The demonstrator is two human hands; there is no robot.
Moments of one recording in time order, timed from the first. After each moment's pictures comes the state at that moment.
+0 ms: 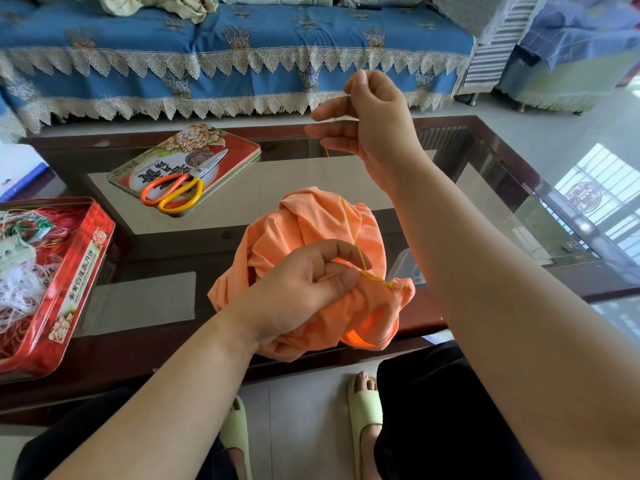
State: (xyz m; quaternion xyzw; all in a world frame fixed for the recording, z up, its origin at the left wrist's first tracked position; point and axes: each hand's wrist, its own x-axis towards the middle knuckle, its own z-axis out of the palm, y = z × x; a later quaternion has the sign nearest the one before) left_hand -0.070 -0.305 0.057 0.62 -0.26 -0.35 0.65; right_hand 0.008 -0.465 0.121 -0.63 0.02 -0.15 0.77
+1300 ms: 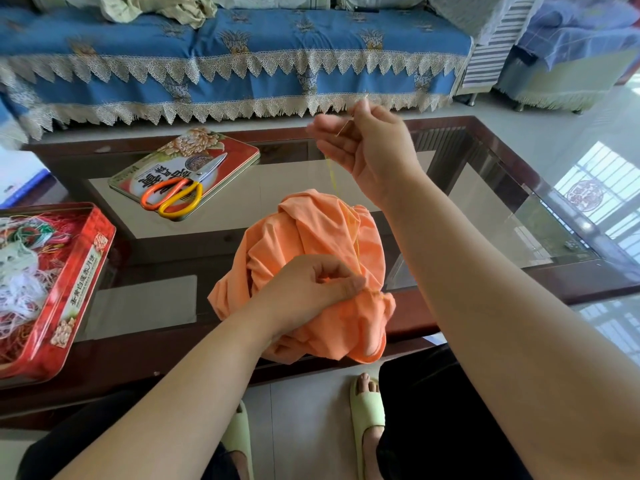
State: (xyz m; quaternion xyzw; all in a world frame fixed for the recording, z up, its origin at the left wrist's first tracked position) left_hand -0.058 -0.316 0.036 0.77 -0.23 -0.29 0.53; right_hand 0.001 -0.464 0.108 -0.49 0.05 -0.12 0.86
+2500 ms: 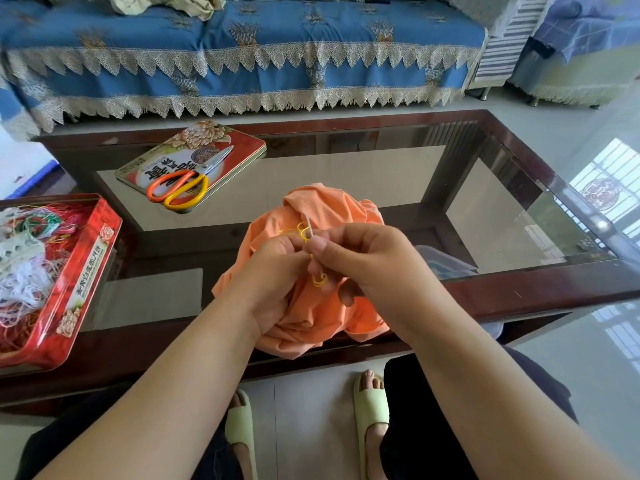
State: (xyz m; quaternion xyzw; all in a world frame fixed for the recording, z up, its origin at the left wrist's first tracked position) left_hand -0.047 -0.307 0.034 0.62 -0.10 -0.31 0.71; right_hand -0.112 -0.431 0.070 -0.71 0.05 0.01 0.70
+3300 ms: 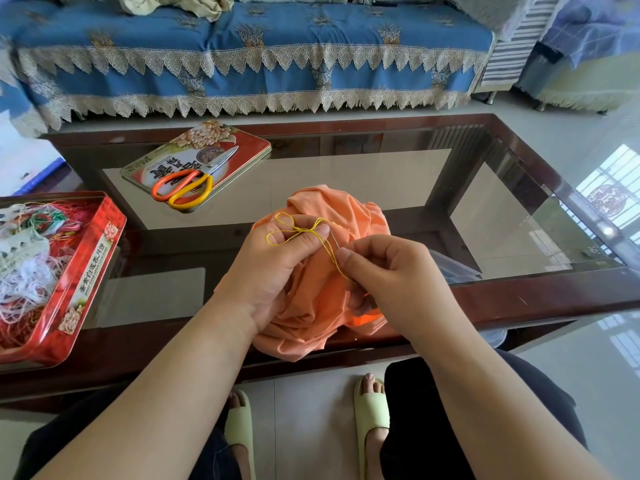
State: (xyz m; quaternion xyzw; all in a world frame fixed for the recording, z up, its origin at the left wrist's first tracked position) left_hand -0.048 -0.304 0.043 0.60 -0.08 -0.20 0.77; right_hand -0.121 -0.439 0.058 -0.77 0.10 -0.04 0.63
